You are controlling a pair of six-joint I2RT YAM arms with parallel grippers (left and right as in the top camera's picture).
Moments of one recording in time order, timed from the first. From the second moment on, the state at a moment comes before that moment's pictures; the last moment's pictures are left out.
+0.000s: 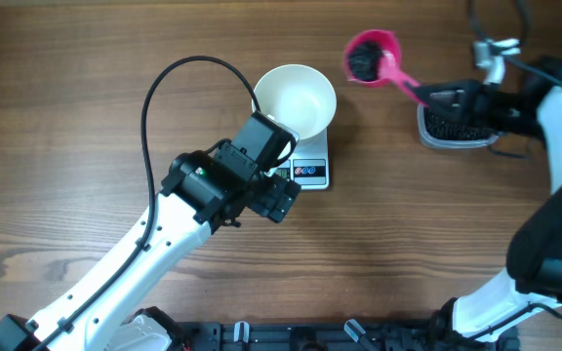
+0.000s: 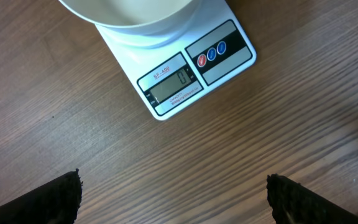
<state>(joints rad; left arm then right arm) -0.68 1.37 1.25 -1.02 -0.12 -0.06 -0.26 1.84 1.49 -1.33 -1.53 -0.64</state>
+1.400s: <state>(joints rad) -0.68 1.37 1.24 -1.02 -0.12 -0.06 0.14 1.74 1.48 -0.74 -0.81 -0.13</state>
